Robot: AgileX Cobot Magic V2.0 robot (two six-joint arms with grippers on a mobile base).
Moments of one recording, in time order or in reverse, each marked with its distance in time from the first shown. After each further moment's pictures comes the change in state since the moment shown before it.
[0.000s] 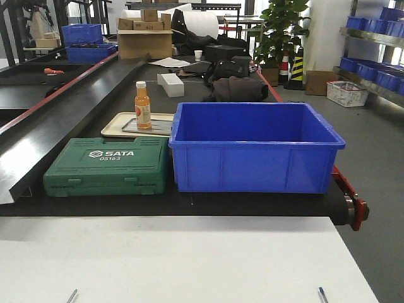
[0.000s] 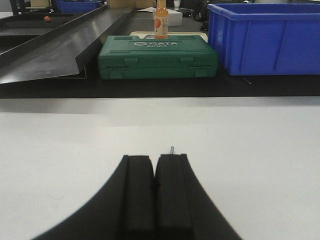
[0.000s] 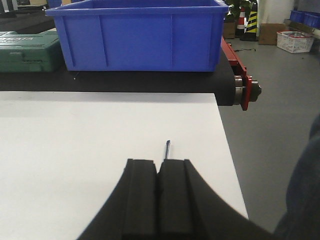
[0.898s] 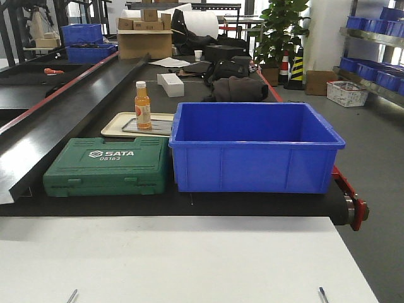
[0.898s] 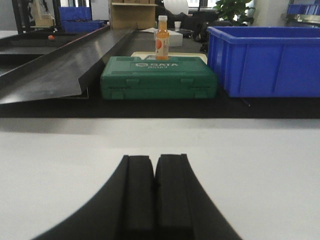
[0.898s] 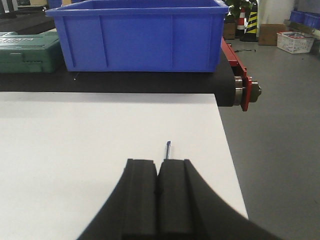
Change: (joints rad) left arm 0.000 0.000 0.000 -0.010 -0.091 0.000; right arm 0.000 0.000 0.000 0.000 -0.011 0.000
